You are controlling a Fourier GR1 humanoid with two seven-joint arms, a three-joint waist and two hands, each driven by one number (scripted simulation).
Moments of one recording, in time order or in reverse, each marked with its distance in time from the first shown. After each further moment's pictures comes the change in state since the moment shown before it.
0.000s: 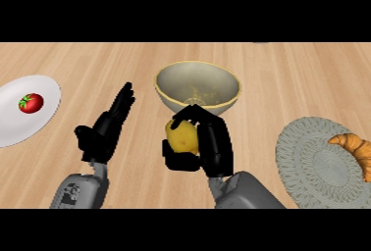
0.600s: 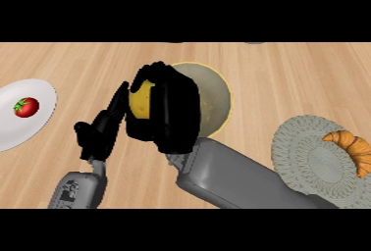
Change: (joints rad) left arm -0.013 0.007 0.021 0.030 -0.001 0.008 -0.003; right arm -0.499 0.002 0.086 0.100 0.270 -0.031 0.552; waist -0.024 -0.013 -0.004
